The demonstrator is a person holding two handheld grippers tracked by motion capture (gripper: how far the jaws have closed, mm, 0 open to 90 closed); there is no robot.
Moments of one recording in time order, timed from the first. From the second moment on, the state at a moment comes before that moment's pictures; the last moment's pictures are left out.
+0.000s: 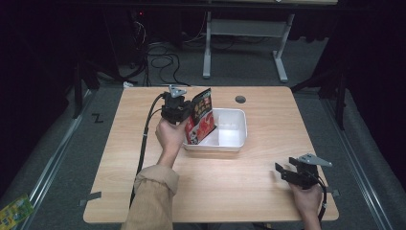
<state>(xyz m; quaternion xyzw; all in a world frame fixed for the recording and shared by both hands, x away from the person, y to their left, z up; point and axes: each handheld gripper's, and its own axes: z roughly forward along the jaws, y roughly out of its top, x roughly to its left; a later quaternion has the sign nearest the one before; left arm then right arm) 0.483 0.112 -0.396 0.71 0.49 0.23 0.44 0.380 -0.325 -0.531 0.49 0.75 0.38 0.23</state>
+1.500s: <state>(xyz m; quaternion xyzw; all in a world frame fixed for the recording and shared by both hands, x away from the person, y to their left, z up) 0.445 0.144 -0.373 0.70 0.47 0.26 0.47 0.380 -0.324 -0.531 0.49 0.76 0.38 0.23</state>
